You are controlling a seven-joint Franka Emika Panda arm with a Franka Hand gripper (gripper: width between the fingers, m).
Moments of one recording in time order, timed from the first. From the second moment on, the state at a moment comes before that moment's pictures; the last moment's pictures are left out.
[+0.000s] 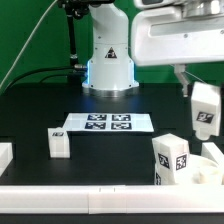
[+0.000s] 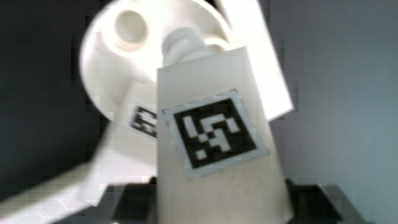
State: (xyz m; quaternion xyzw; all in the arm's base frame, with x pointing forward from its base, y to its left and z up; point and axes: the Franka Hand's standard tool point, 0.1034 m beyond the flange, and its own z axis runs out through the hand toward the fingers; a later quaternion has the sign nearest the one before) arm 0.636 0.118 0.160 -0.96 0.24 -0.14 0.07
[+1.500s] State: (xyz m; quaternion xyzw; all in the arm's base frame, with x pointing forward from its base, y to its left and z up) arm 0.613 0.100 0.144 -0.94 0.19 -0.26 0.07
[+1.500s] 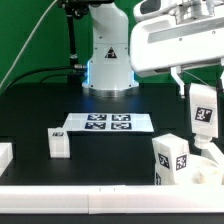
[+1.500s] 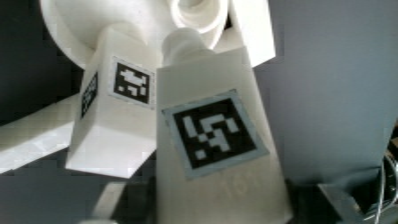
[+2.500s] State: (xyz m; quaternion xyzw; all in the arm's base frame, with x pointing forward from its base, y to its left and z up) arm 0.611 0.094 0.140 -0.93 0.19 -0.29 0.07
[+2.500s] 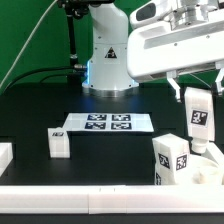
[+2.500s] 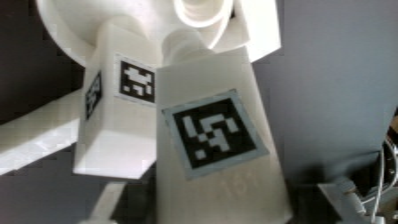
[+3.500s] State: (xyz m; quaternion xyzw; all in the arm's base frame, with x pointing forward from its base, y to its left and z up) arm 0.609 0.080 0.128 -0.94 0.14 -0.28 0.12
